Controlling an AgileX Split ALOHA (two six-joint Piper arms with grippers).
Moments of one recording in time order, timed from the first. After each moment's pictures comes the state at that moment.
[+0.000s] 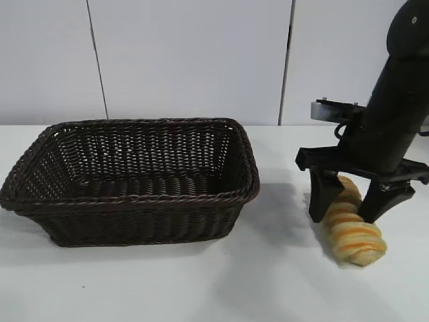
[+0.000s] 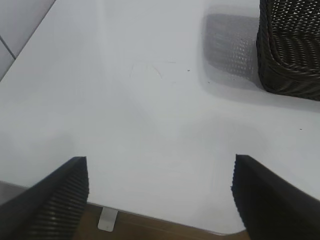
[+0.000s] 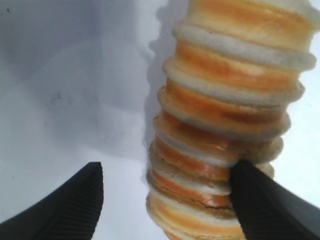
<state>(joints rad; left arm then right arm) 0.11 -0.01 -0.53 0.03 1.29 -0.04 0.19 1.91 -1.13 0.14 0.76 -0.03</state>
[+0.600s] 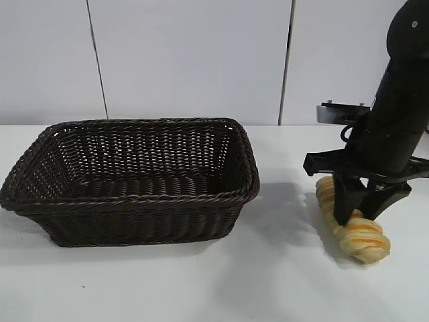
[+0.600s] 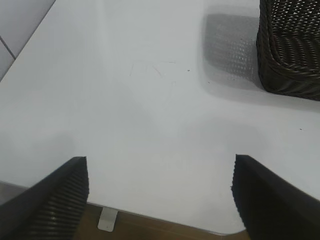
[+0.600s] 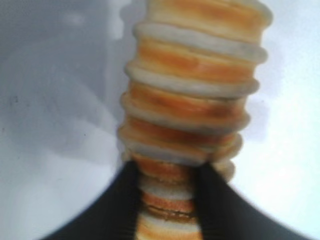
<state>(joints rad) 0.11 -0.01 -0.53 0.03 1.29 -0.04 0.19 1.91 -1.15 0.11 0.81 -0.02</state>
